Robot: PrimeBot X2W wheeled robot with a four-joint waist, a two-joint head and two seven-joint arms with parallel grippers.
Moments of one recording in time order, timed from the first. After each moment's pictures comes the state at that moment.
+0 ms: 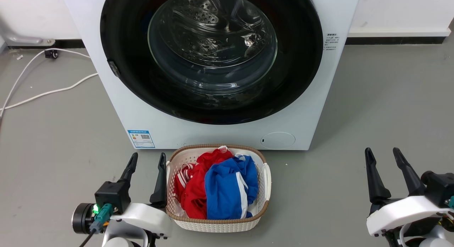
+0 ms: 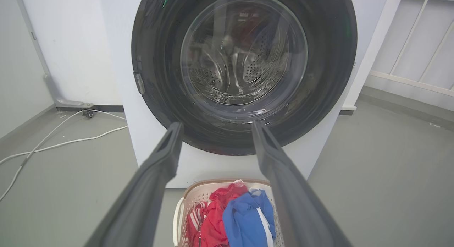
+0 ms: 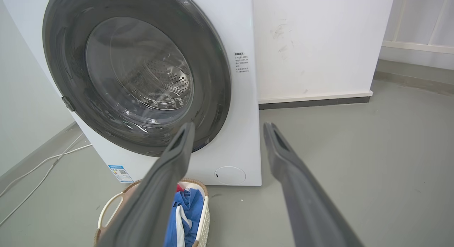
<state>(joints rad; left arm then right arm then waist) -0.09 0.14 -0.17 0.17 -0.26 0.03 -0.21 -0.01 -0.06 -0.08 0.01 0.19 0.13 -0.03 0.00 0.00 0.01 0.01</state>
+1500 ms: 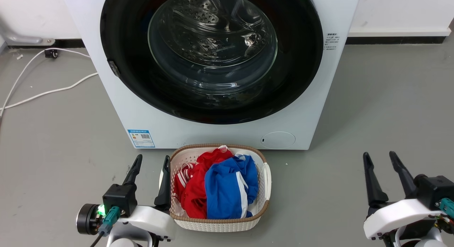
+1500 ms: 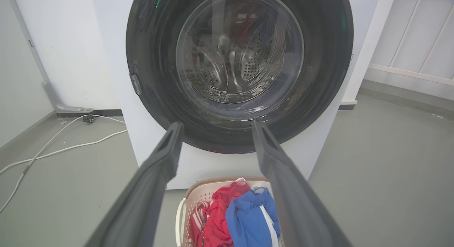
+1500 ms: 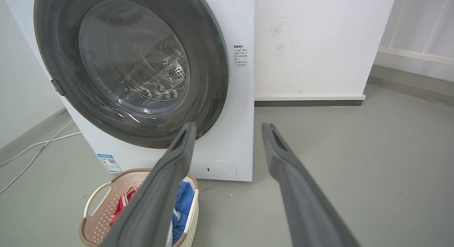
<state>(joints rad) -0.10 0.13 -0.18 0.22 -0.21 0.02 -0.25 -0.01 -0.05 -0.08 0.04 0.10 0.13 -0.06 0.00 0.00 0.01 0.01</state>
